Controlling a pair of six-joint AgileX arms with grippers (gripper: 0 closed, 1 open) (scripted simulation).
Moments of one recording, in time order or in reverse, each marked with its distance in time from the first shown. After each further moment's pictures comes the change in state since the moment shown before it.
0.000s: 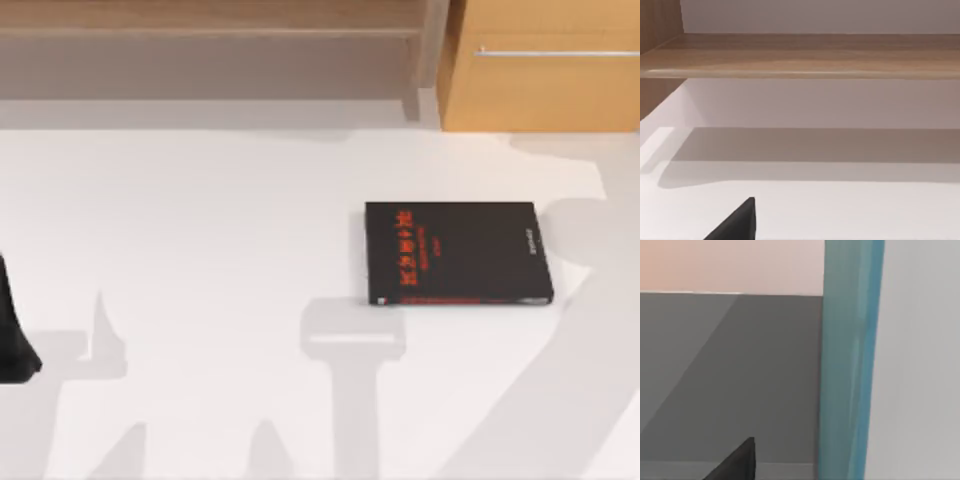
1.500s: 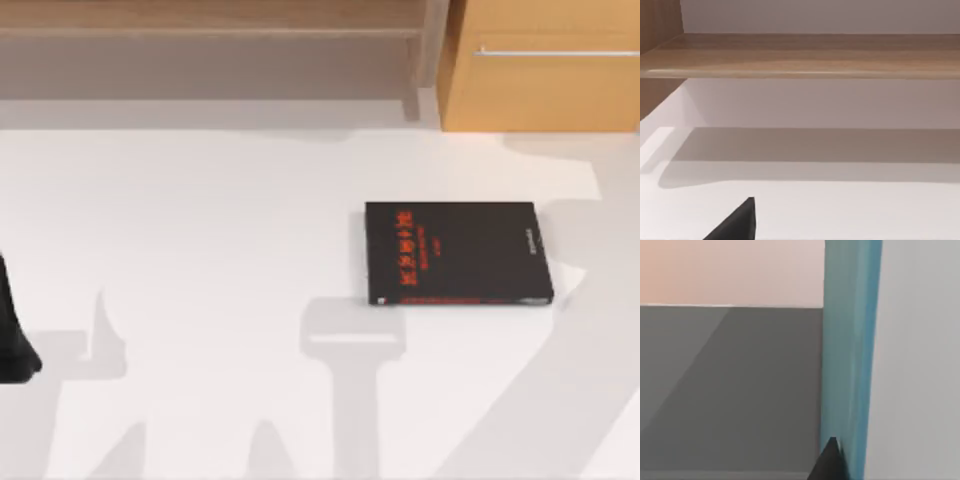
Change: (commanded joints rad) left arm 0.000 0.000 0.000 0.000 0.000 0.000; right arm -0.001 -0.014 -0.002 0.007 -0.005 0.011
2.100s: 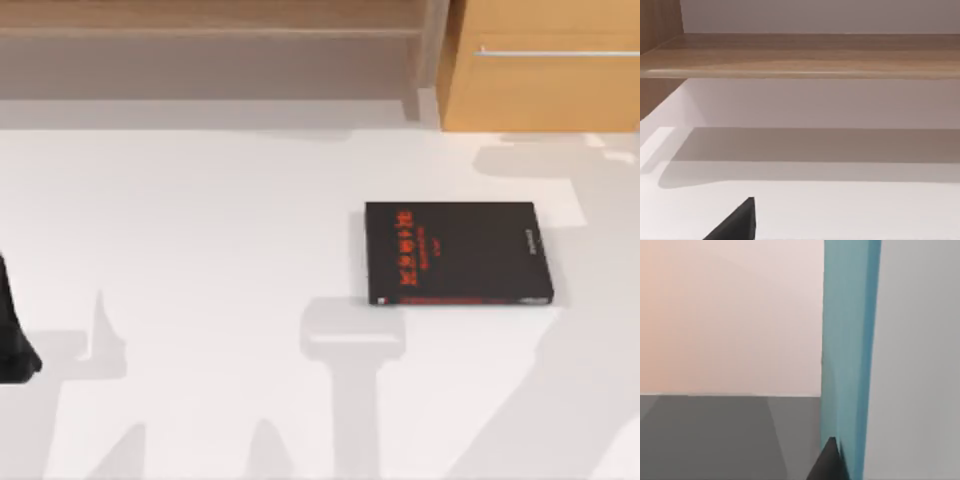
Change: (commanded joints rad) left arm 0.000 0.000 0.000 0.000 0.000 0.000; right arm -0.040 -0.078 -0.016 0.038 -0.013 0.043
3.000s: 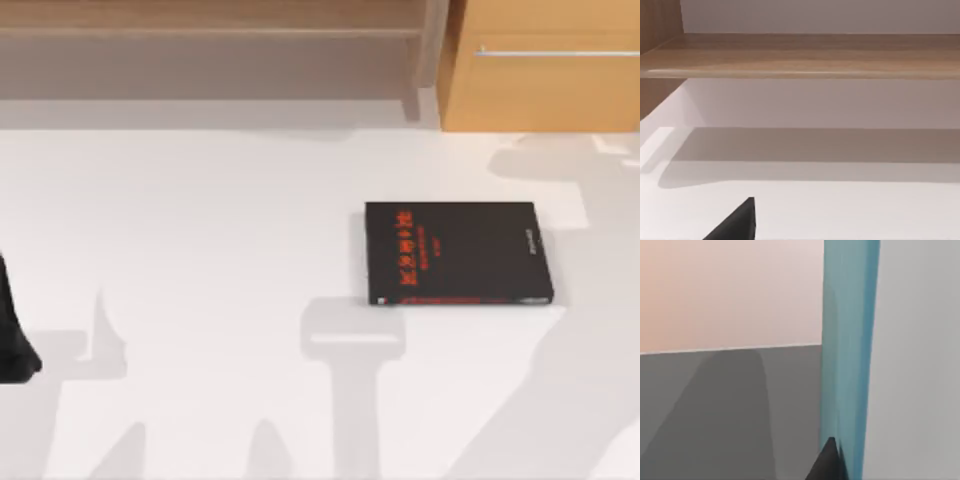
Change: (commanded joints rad) left arm 0.000 0.000 0.000 0.000 0.000 0.000; right arm 0.017 -0.035 -0.084 -0.018 0.053 0.024
